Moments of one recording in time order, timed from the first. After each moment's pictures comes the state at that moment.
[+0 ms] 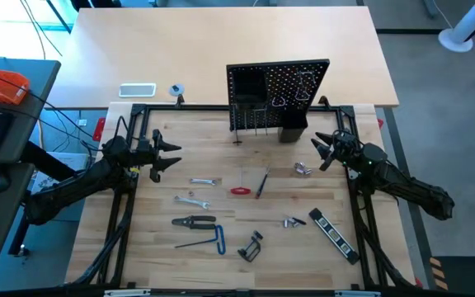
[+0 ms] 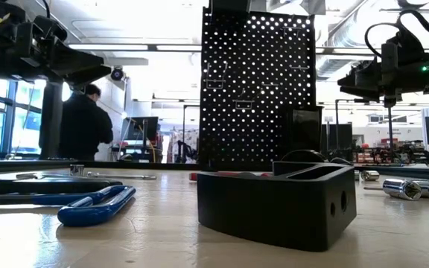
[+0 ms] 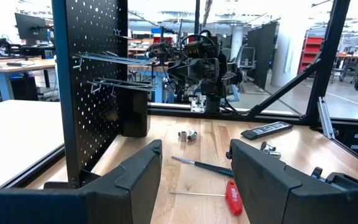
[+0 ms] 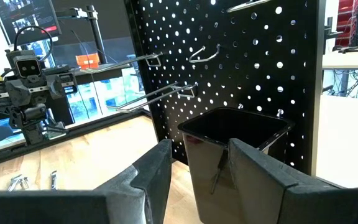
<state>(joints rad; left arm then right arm) 0.60 0.19 0.01 0.24 0.48 -0.05 -0.42 0.01 0.01 0.04 0.18 0.12</state>
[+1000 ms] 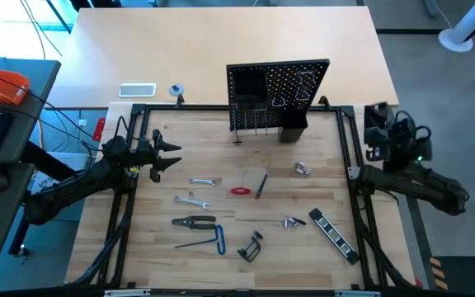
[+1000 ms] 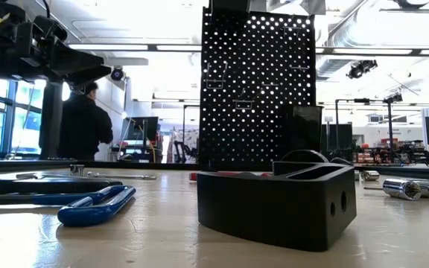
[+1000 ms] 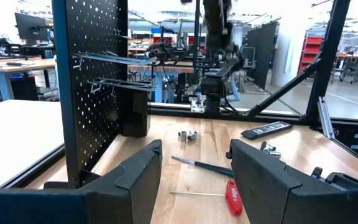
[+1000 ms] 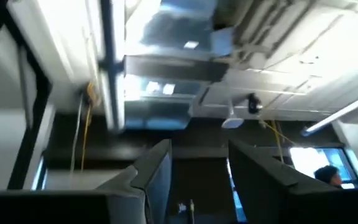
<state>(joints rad) 0.60 0.19 0.01 0.24 0.48 -0.05 -0.42 0.31 0.43 0.72 -0.11 0.17</state>
